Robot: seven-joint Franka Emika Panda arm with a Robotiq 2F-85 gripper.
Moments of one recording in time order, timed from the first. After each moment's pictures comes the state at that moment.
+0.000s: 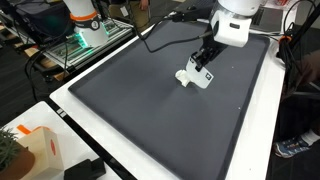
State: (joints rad) arm 0.04 0.66 -0.05 -1.48 0.02 1.93 0.35
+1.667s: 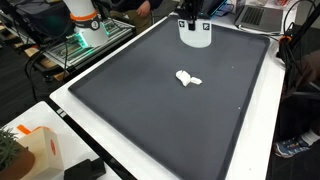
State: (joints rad) arm 0.03 0.06 0.01 -2.14 0.10 2.37 0.01
